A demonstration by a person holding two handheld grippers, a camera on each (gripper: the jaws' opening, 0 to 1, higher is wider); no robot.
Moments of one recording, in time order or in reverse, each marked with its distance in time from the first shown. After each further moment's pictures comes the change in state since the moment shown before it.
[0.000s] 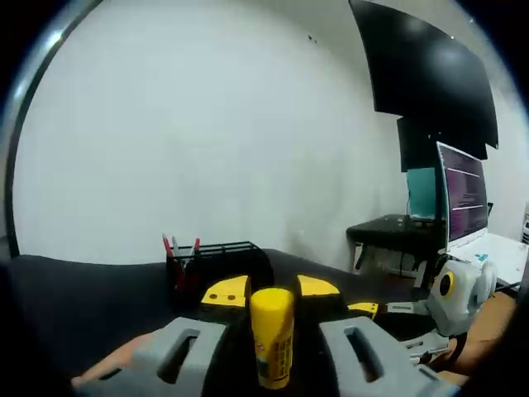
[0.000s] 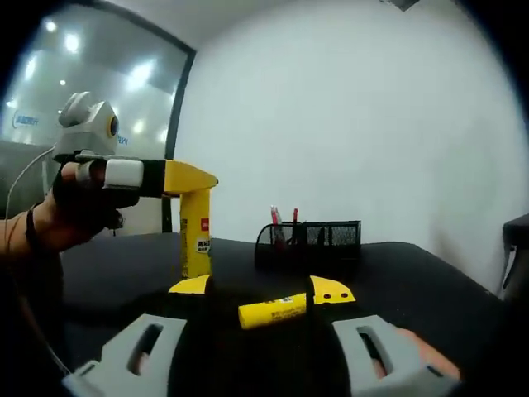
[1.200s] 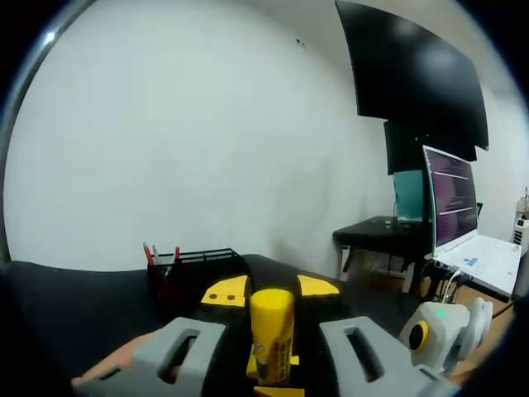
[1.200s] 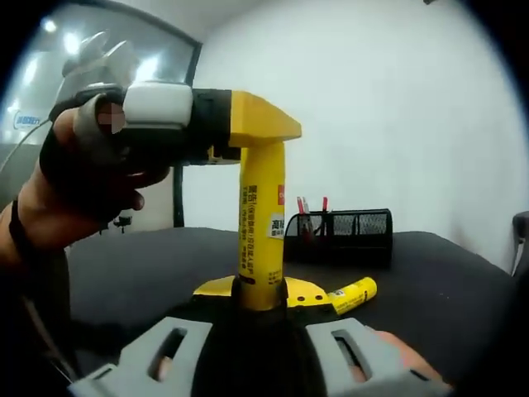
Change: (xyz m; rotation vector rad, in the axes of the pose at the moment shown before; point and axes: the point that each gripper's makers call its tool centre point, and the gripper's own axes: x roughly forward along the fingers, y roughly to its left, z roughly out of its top) left arm 0.009 -0.029 0.007 0.010 -0.015 -0.076; right arm 0.024 0.042 -0.018 0.011 0.049 0.029
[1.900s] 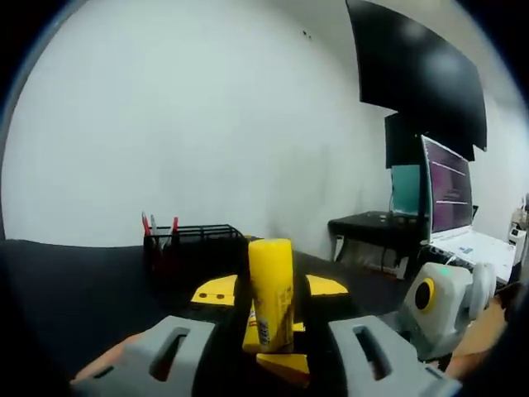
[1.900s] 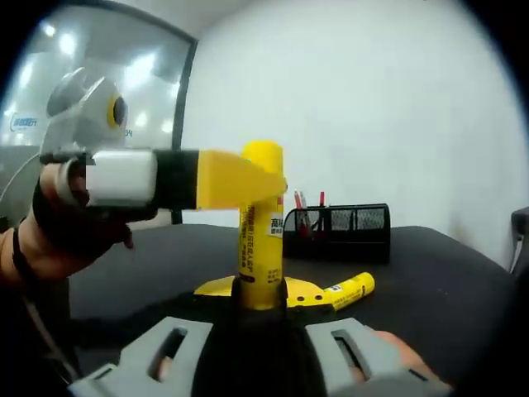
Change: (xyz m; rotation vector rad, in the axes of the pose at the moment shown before) left arm -0.010 0.005 -0.049 -0.062 0.069 -0.022; right arm -0.002 -0.002 -0.003 0.008 0.020 -0.011
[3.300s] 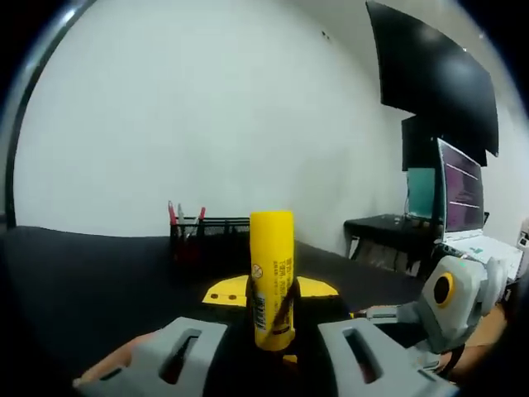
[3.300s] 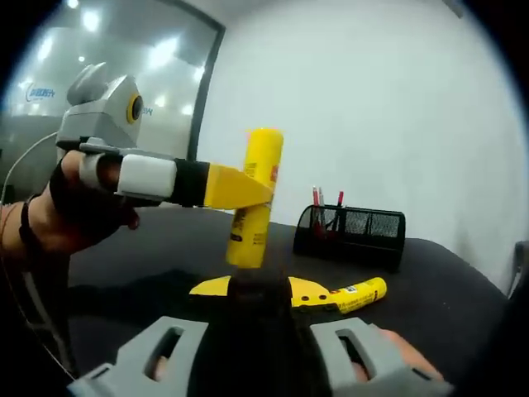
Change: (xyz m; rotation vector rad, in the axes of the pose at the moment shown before) left arm -0.024 0.043 -0.002 -0.026 -0.013 0.099; right arm 0.005 0.018 -0.010 -0.121 0.040 0.066
